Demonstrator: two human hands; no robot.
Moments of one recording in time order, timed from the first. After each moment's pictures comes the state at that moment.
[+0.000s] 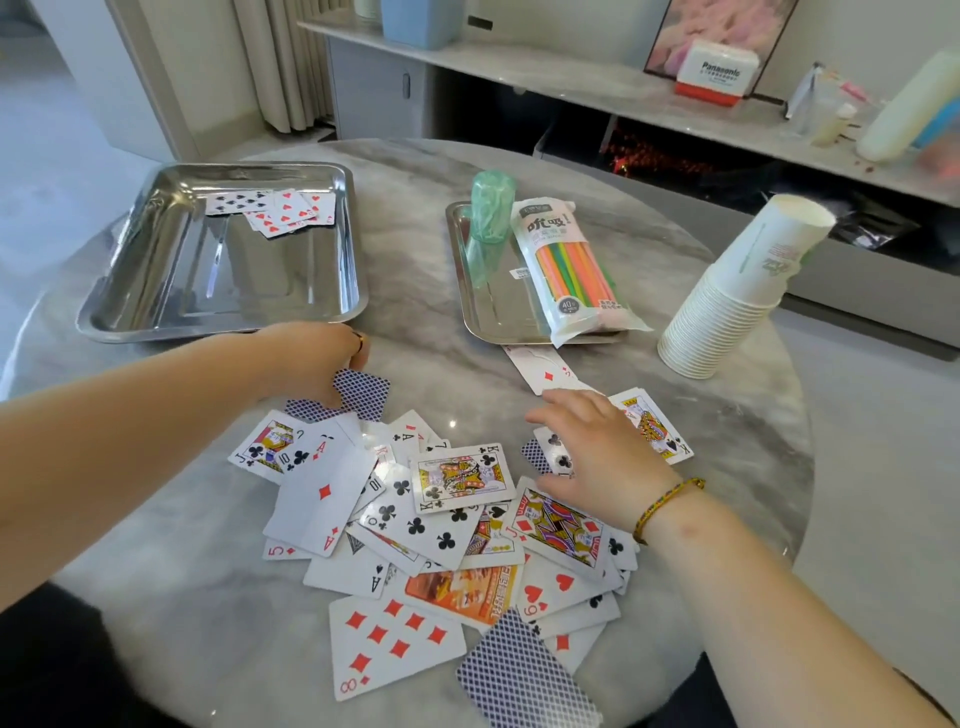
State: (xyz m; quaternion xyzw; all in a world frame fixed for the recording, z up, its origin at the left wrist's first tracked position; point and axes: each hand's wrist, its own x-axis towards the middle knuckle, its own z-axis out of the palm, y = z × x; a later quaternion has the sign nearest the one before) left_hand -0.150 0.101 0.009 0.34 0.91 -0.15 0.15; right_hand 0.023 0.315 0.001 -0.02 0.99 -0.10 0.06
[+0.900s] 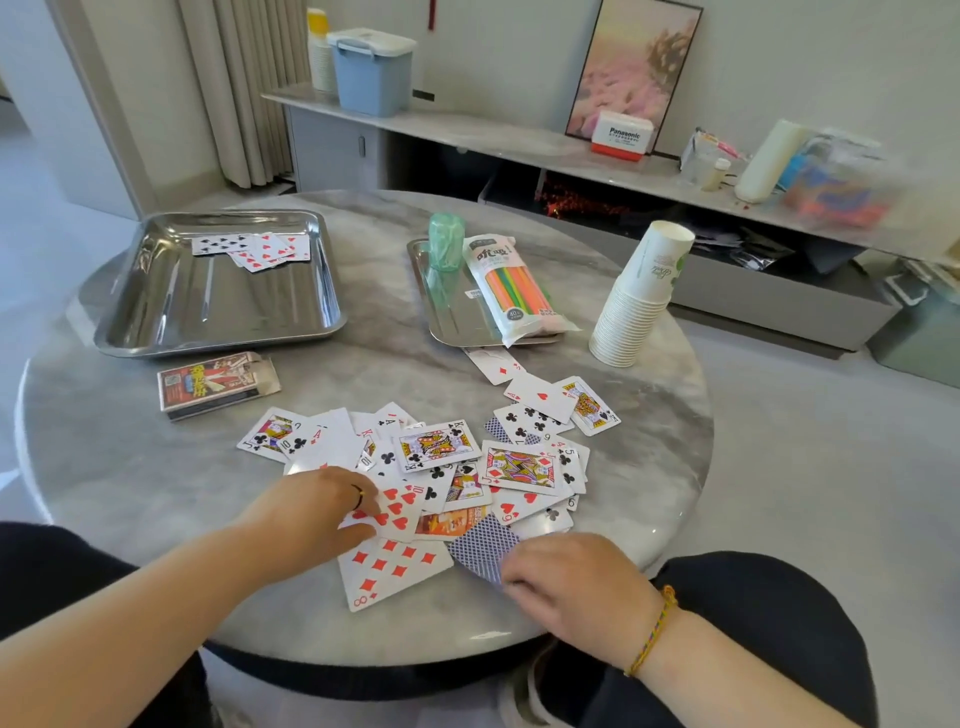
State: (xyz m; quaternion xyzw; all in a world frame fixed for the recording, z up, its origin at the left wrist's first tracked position) left_hand -0.007 0.057 -0.017 0.45 0.88 0.03 0.15; right_hand 0.149 0.254 -0.027 -0.12 0.99 -0.05 -0.11
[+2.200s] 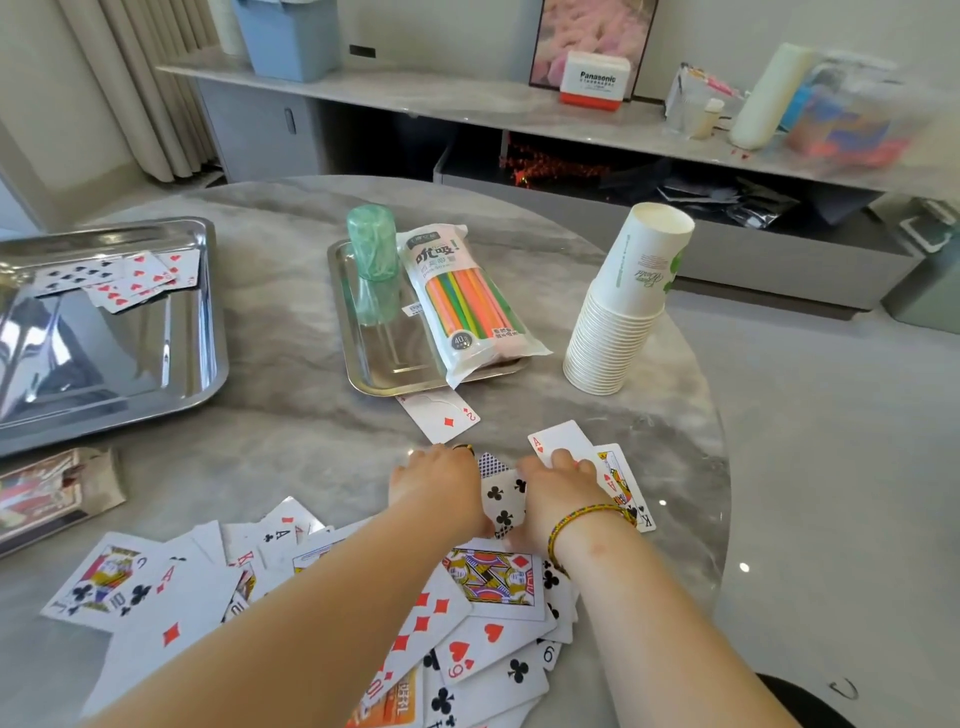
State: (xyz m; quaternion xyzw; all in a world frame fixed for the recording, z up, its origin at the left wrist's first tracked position) left_hand -0.048 0.276 -0.024 0.32 0.92 0.02 0.23; right_hand 0.022 0.360 -0.016 0.29 0.92 -0.15 0.22
